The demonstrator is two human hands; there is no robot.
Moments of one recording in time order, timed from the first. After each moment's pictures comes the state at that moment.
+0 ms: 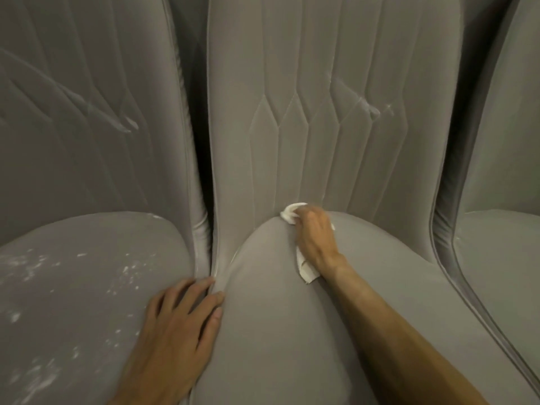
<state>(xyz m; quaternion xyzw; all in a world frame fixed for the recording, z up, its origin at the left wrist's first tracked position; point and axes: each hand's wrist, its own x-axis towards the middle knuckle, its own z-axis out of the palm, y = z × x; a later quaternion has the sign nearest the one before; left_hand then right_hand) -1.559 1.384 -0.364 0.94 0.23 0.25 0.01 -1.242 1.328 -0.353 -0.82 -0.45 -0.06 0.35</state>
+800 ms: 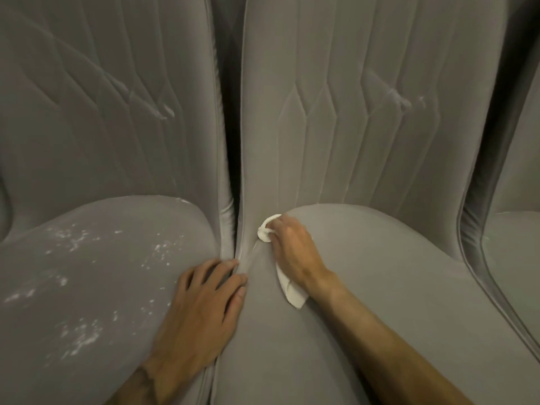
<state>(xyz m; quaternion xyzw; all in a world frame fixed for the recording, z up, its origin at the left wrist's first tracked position) -1.564 1.382 -0.360 0.95 0.26 0.18 0.01 -1.337 1.333 -0.345 -0.77 -0.55 0.00 0.33</state>
